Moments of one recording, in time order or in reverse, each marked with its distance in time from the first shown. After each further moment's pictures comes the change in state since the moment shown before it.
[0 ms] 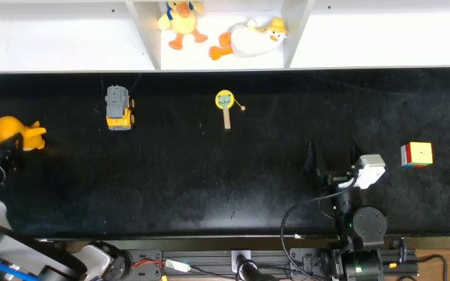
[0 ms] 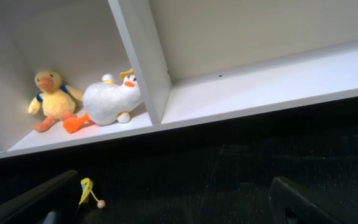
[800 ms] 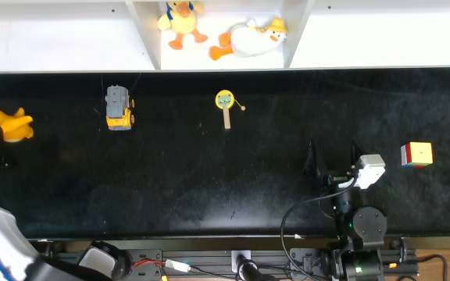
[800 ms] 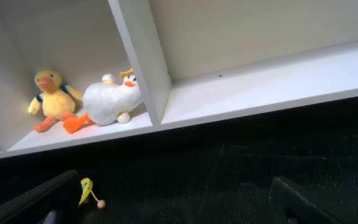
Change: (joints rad) left arm -0.006 -0.231 -0.003 -0.016 0.014 -0.203; right arm 0.000 0.000 0.000 0.000 0.000 0.001
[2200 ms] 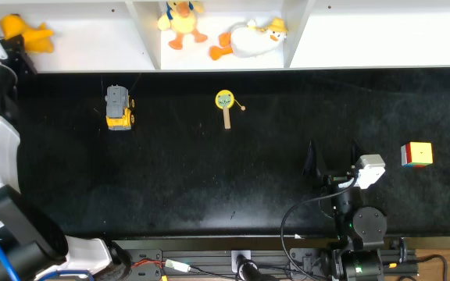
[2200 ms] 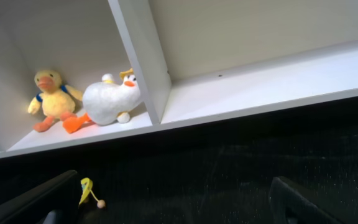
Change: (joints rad) left arm -0.486 0.451 0.409 0.249 -0.269 -0.274; right arm 0.000 0.000 0.000 0.000 0.000 -0.001
